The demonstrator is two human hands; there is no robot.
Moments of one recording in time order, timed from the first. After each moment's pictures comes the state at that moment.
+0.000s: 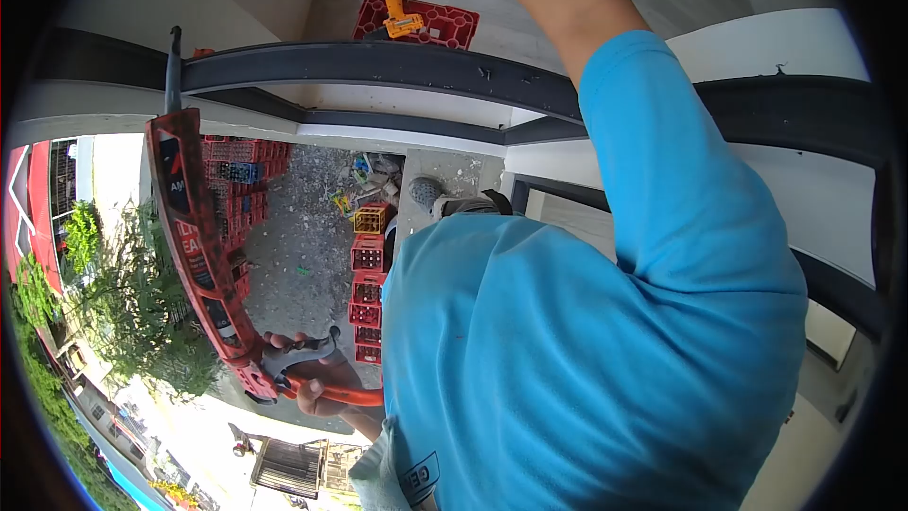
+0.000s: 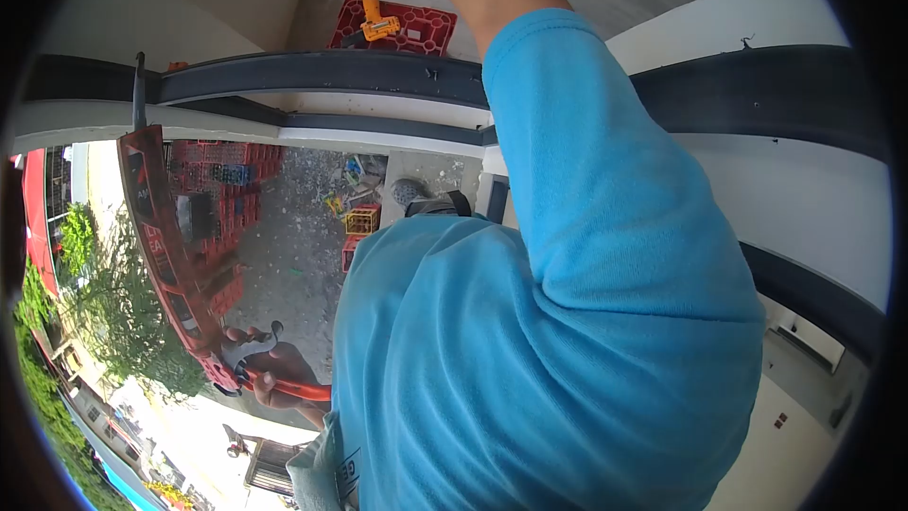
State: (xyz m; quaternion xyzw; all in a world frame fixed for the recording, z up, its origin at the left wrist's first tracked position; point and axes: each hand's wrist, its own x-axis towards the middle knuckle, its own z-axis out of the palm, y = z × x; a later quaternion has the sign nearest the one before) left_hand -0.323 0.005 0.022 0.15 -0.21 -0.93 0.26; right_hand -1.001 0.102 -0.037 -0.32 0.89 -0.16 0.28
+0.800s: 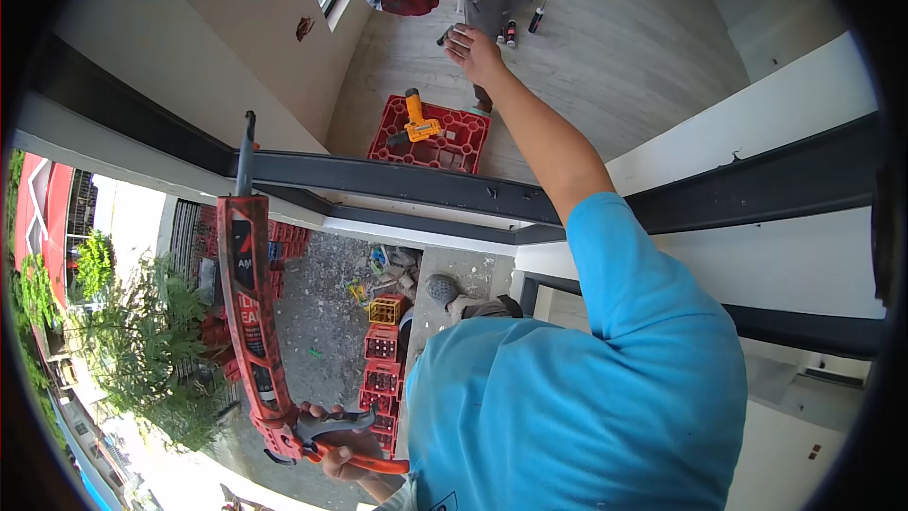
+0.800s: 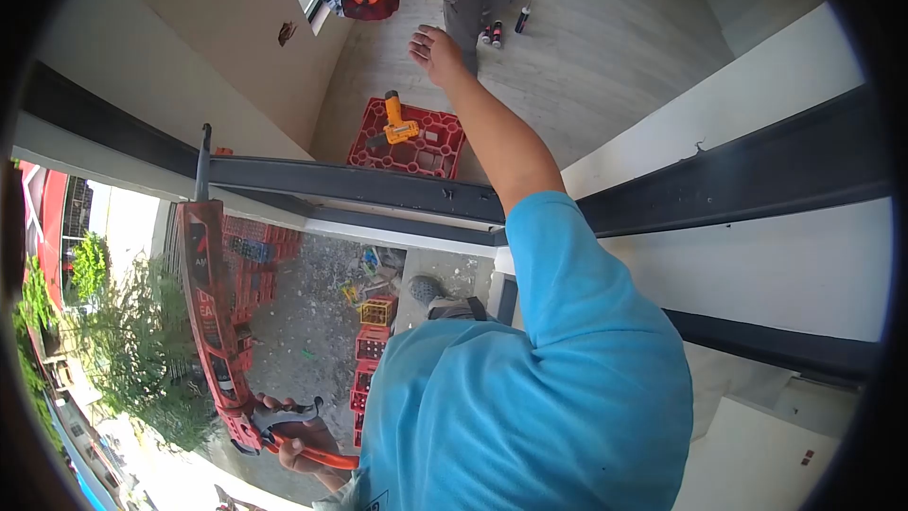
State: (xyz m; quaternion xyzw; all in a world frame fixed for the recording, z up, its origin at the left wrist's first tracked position) left_hand -0.332 0.013 0.020 0.14 -0.22 -0.92 0.29; right_hand -0.968 0.161 -0.097 0.06 0.47 -0.87 0.15
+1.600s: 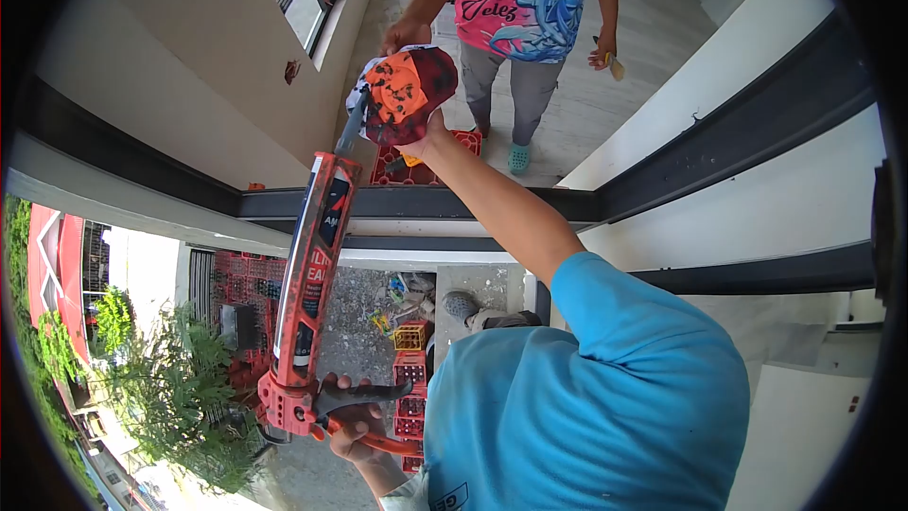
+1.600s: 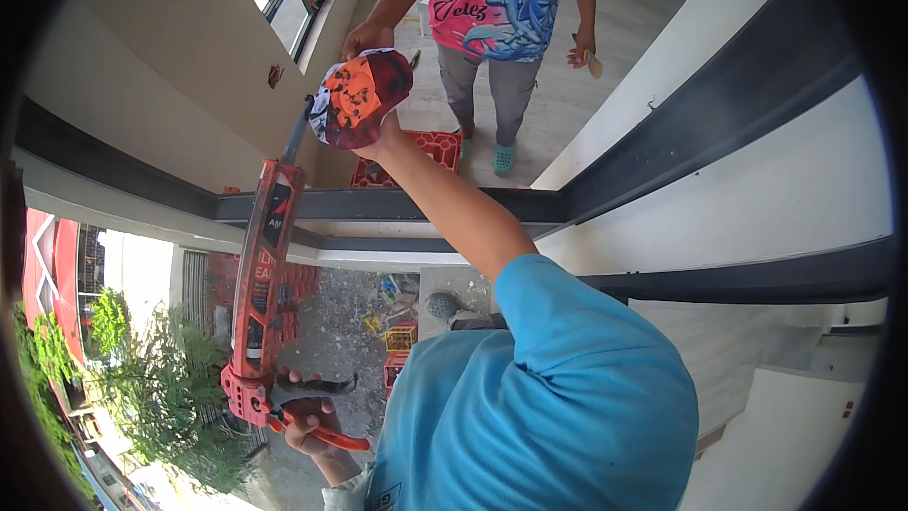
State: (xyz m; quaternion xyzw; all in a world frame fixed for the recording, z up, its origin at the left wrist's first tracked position) left_hand -0.376 -0.012 0.027 0.10 -0.24 -0.95 0.19; right_hand -0.808 0.103 0.003 -0.06 0.05 -0.95 0.30
